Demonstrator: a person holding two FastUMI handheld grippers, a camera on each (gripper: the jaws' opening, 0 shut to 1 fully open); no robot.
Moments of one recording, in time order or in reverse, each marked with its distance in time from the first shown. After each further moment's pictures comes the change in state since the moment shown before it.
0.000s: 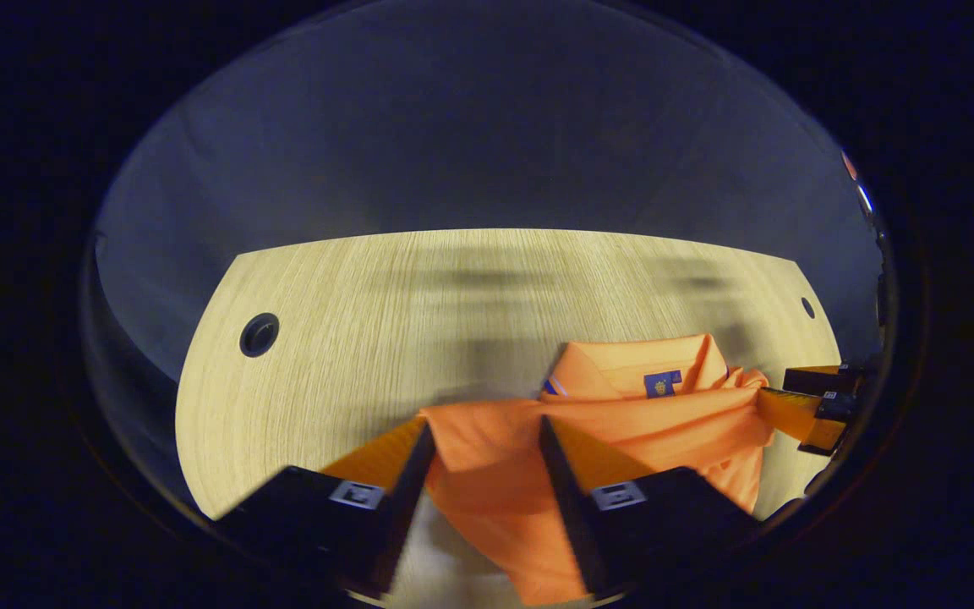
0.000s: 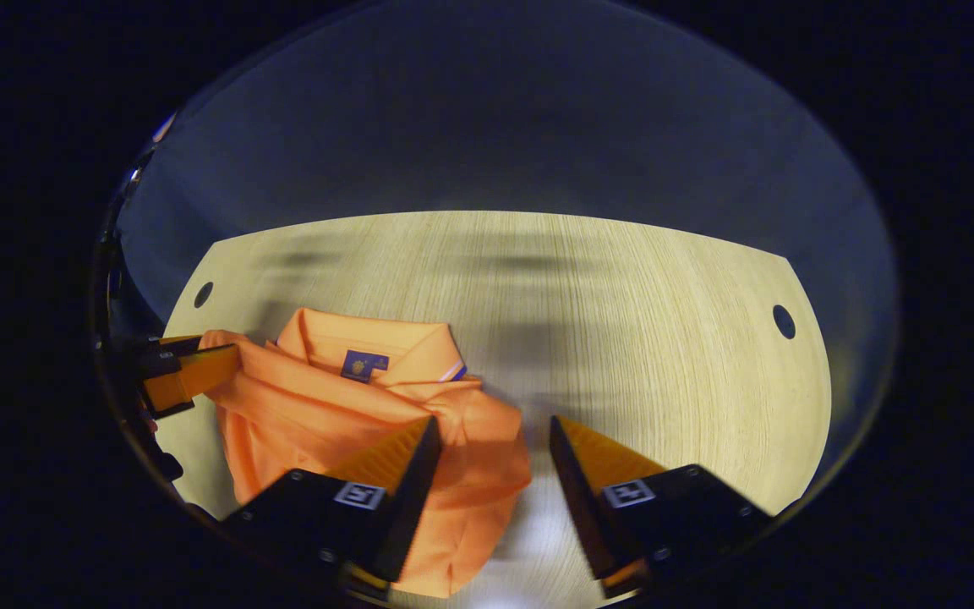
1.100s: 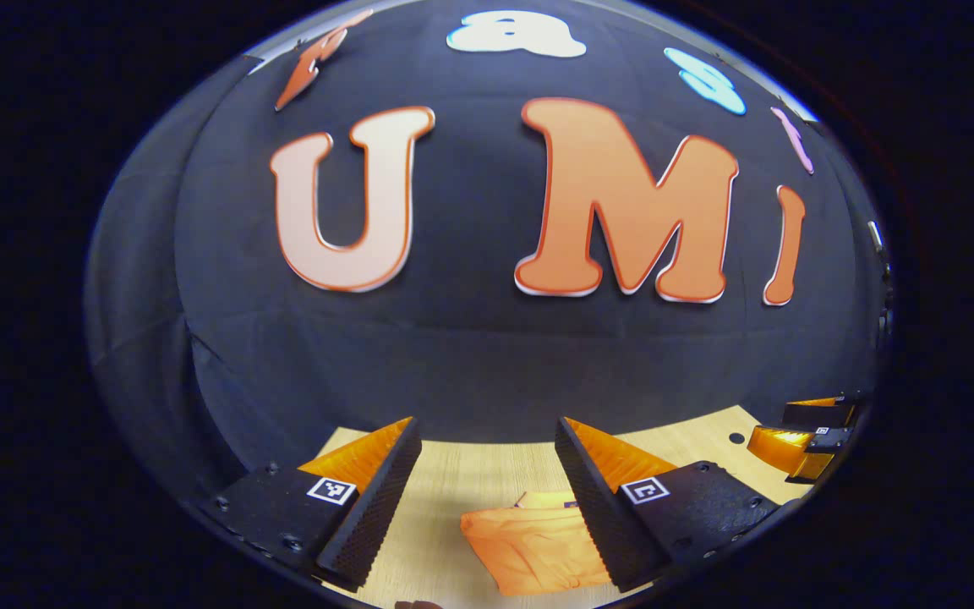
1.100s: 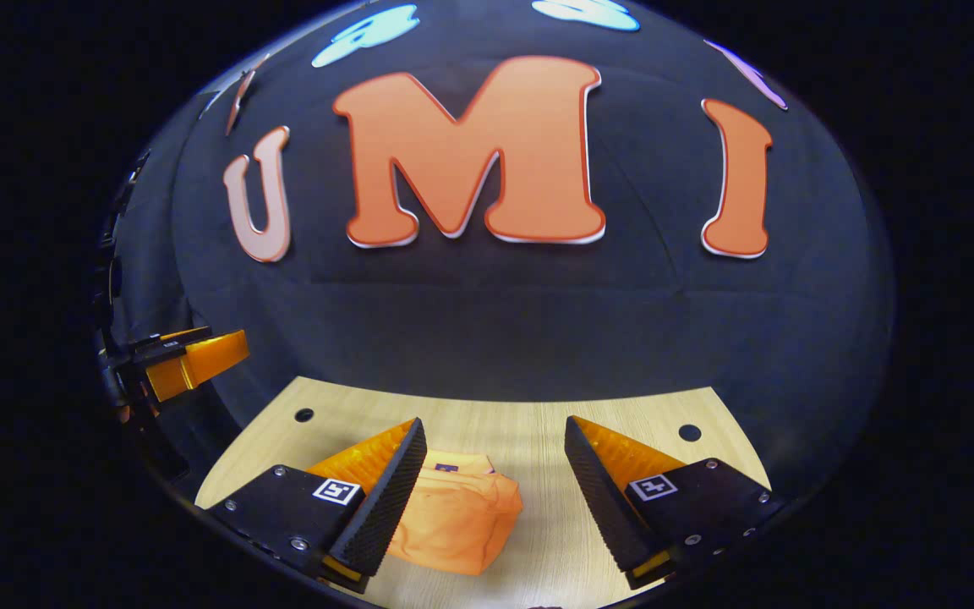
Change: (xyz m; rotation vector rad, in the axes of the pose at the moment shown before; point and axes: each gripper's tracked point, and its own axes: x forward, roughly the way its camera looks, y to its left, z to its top) left arm -0.354 -0.006 0.095 -0.005 -0.765 0.093; right arm -0.305 0.011 0.074 -0.012 -0.679 0.069
